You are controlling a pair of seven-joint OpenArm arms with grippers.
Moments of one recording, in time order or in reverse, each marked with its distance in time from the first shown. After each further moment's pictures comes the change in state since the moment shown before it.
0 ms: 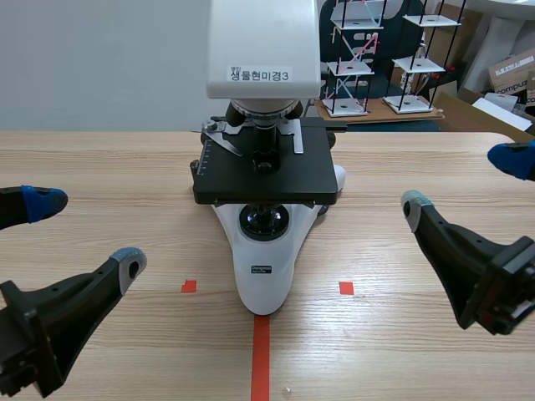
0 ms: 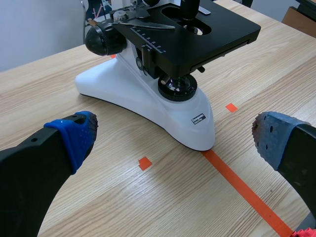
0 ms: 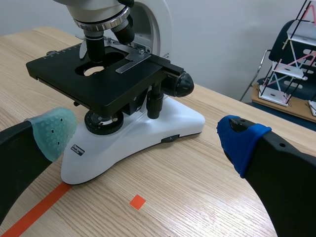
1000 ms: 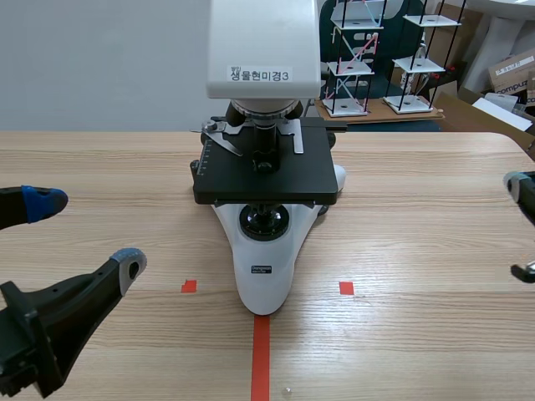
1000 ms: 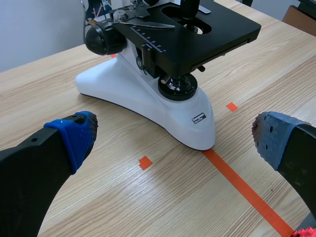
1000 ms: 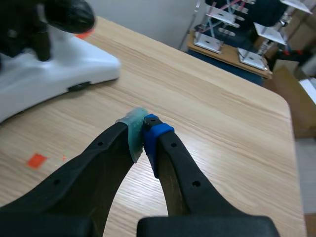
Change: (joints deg) left arm 0.0 0.0 0.0 0.0 0.2 0.0 0.0; right arm 8.5 5.1 3.7 -11.4 2.3 -8.0 -11.5
